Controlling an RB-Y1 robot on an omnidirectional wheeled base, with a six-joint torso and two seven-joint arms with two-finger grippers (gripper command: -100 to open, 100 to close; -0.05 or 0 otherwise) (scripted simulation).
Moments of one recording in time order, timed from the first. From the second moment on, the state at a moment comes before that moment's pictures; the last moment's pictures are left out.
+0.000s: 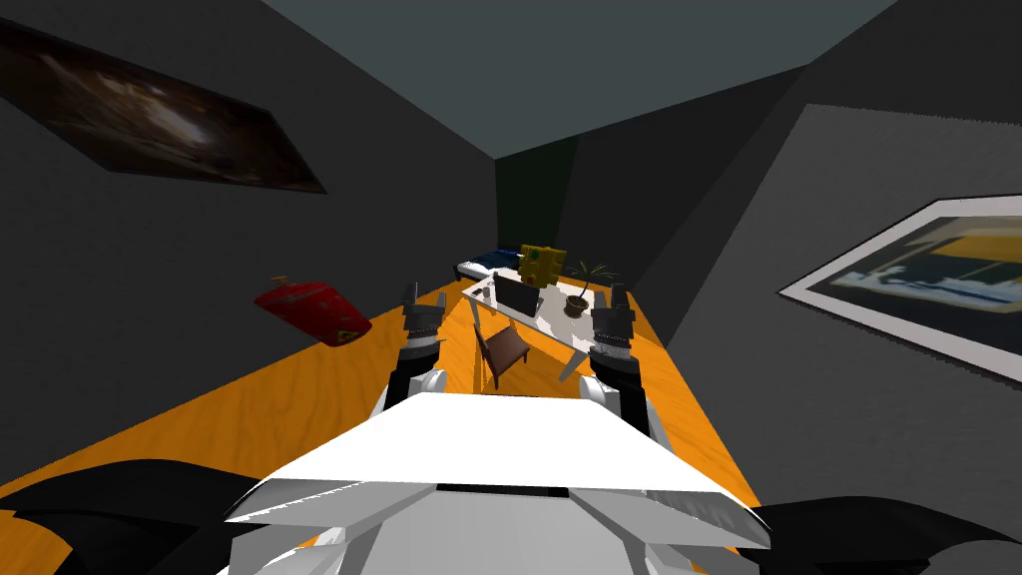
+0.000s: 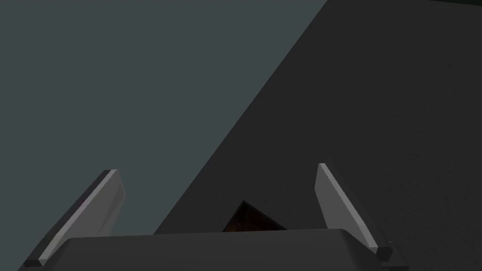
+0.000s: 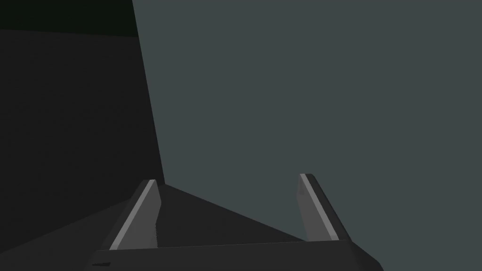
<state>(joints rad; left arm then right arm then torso) 0.49 -0.02 -0.05 -2.25 0.02 -0.49 0.10 0.51 0.04 -0.01 -2.36 0.09 -0.49 0.09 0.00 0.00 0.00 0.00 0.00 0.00</state>
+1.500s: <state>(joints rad) 0.49 -0.02 -0.05 -2.25 0.02 -0.49 0.10 0.55 -0.09 -0.05 -2.38 0.16 -0.48 0.11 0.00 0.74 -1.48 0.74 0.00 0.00</state>
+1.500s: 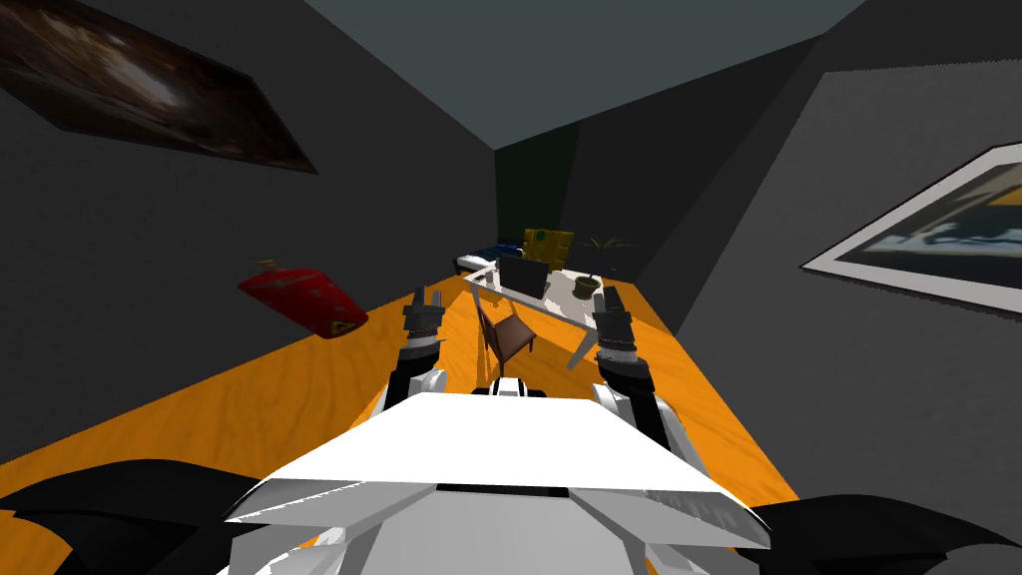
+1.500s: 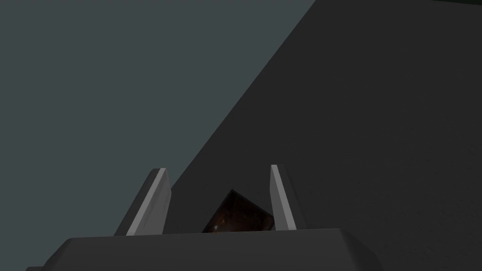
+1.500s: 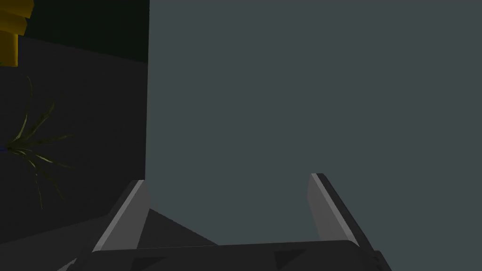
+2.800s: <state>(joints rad) 0.49 -0.02 -0.05 -2.25 0.02 -0.49 0.10 0.77 -0.23 -0.28 -2.39 0.49 -0.40 0.19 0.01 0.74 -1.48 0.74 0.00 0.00</state>
